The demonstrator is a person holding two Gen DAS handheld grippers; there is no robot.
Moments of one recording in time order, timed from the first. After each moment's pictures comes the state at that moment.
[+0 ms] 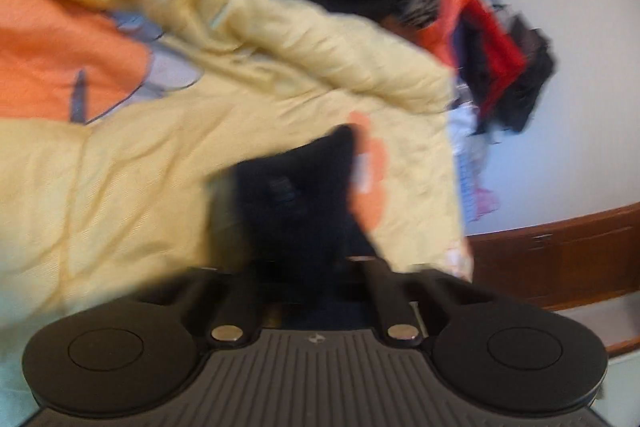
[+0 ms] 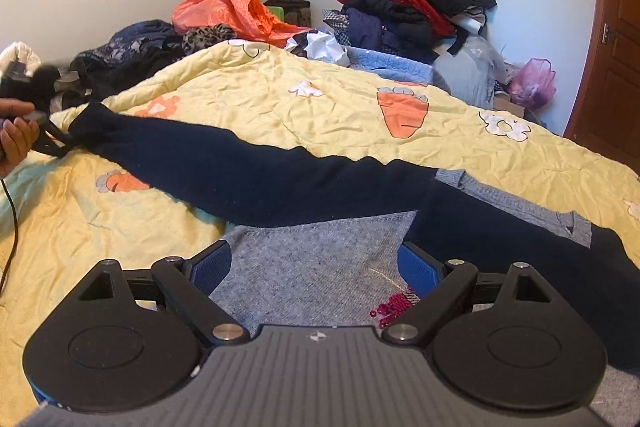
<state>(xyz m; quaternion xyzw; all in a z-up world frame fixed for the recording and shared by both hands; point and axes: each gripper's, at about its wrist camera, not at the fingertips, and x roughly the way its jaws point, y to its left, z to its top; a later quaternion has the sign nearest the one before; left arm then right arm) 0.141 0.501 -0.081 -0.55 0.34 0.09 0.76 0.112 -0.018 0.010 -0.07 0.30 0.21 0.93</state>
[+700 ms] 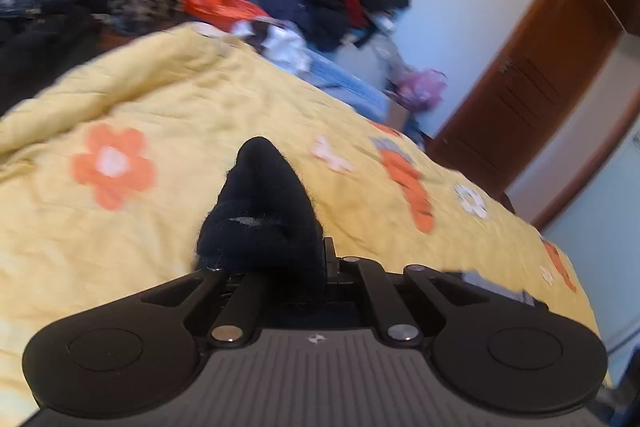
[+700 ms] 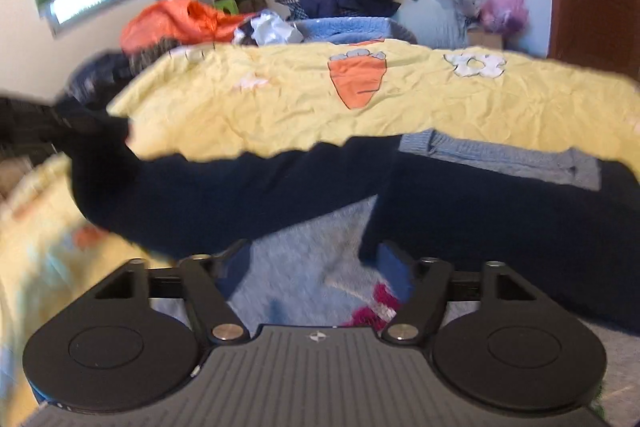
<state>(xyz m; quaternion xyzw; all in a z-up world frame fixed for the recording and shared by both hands) 0.169 0.285 0.027 -0.22 0.33 -0.04 0.92 0.180 -0.061 0.005 0.09 0.37 0.21 0.90</state>
